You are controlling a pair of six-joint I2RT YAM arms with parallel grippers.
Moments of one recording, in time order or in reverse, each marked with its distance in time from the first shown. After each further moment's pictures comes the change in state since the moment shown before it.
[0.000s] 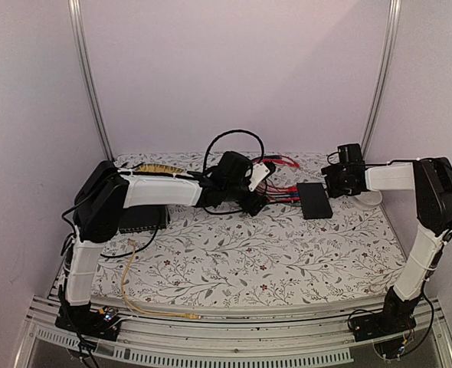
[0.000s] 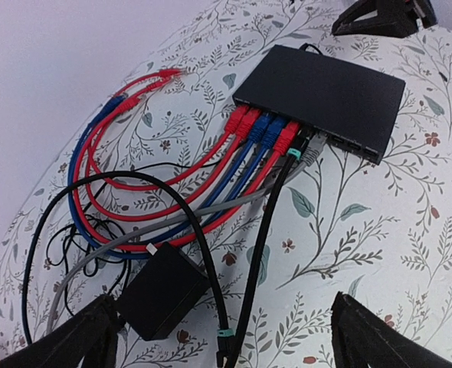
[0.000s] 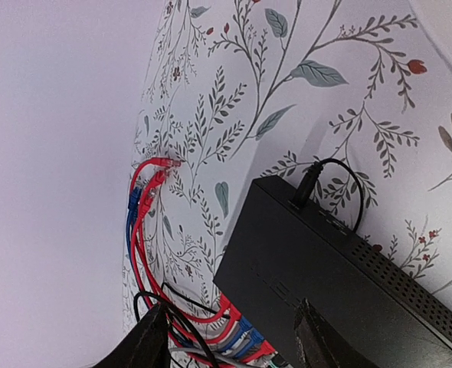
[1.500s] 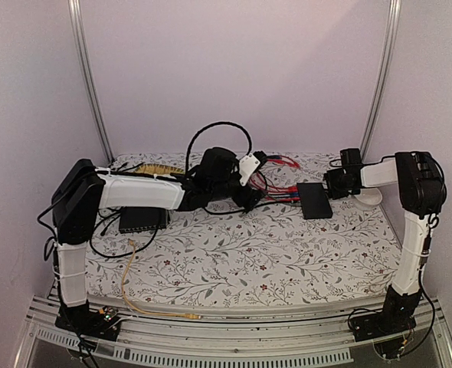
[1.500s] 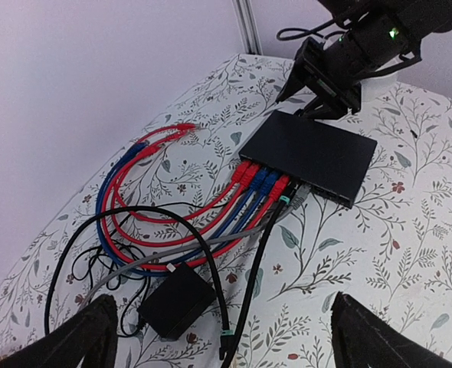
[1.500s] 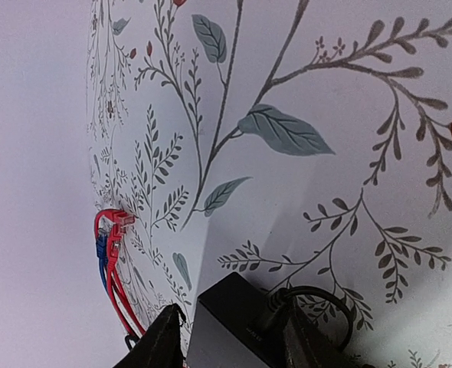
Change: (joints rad) left arm -0.003 -0.178 -0.211 0.200 0.030 -0.034; right arm -0.110 0.253 0.167 0.008 -0.146 0.047
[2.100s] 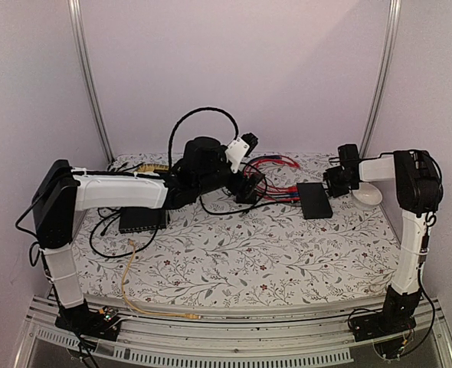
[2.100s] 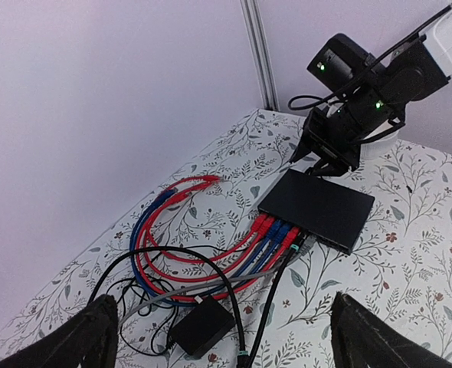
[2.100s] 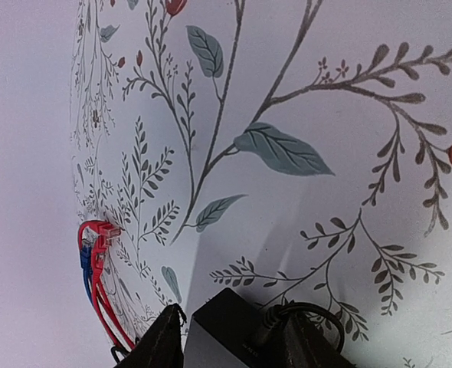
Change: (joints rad) left arm -0.001 -0.155 -0.111 0.122 -0.023 -0.018; right arm 0.000 0.039 0.100 -0.126 0.045 -0.042
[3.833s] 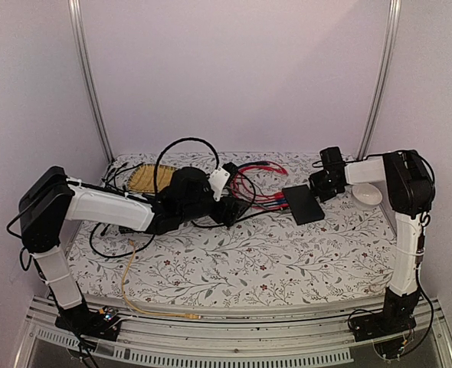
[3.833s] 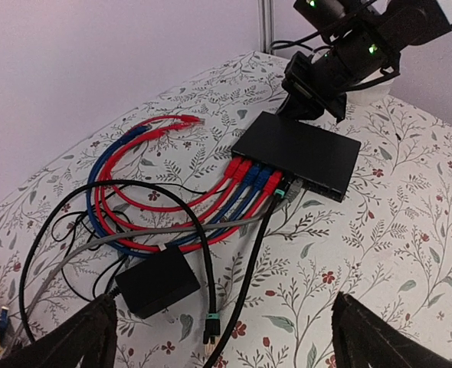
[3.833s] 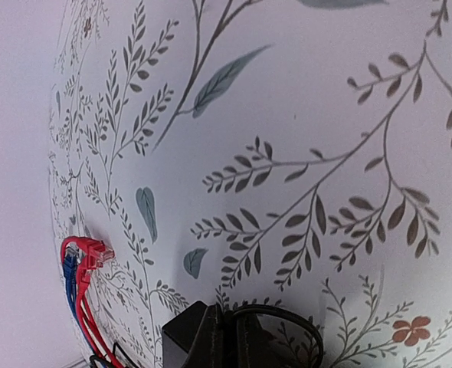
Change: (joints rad) left arm 0.000 -0.105 -0.325 0.105 -0.007 -0.162; right arm 0.128 0.029 0.025 -0.041 0.049 -0.026
